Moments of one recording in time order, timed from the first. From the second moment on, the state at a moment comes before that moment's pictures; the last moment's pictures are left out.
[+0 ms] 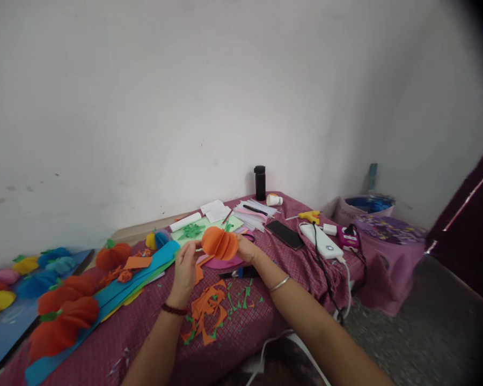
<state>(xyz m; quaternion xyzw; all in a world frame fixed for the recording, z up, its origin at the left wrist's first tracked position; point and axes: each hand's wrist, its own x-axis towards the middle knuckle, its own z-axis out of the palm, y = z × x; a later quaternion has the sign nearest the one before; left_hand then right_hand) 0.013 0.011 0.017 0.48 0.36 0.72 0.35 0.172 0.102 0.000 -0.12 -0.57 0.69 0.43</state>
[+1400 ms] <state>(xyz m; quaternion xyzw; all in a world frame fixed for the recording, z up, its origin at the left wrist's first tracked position) 0.023 -0.003 0.021 0.63 0.48 0.61 0.00 0.170 0.127 -0.010 -0.18 -0.71 0.48 0.48</state>
